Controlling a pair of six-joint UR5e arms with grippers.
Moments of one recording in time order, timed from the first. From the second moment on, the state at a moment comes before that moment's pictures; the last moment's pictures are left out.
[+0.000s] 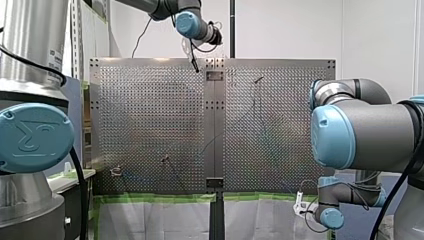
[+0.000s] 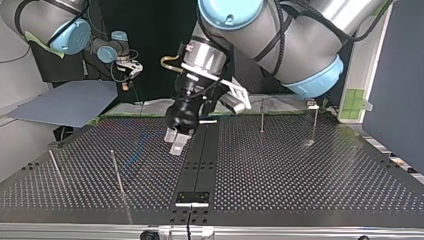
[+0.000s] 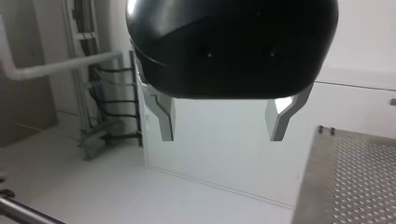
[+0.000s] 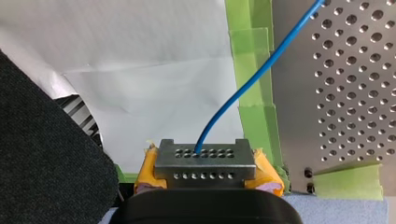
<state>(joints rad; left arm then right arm) -0.66 -1.65 -1.41 -3.00 -1.81 -1.93 1.57 -0.26 1.55 -0.96 1.33 1.71</state>
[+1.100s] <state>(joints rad) -0.66 -1.70 -1.72 -2.68 -1.94 -1.91 1.58 -0.26 1.55 -0.97 1.33 1.71</state>
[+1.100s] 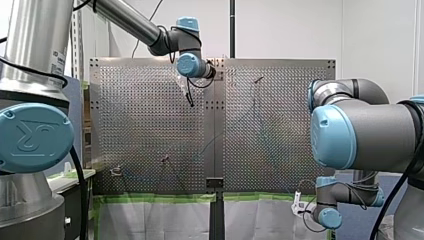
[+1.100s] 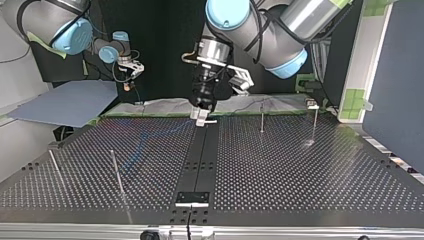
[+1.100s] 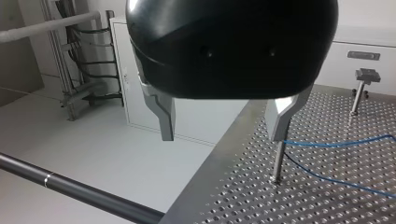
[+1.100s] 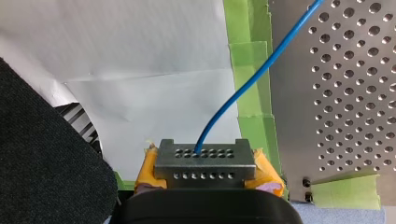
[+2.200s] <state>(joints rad) -0.67 -1.70 -2.02 -2.47 -1.95 -1.85 1.59 -0.26 1.55 -0.94 1.33 1.67</state>
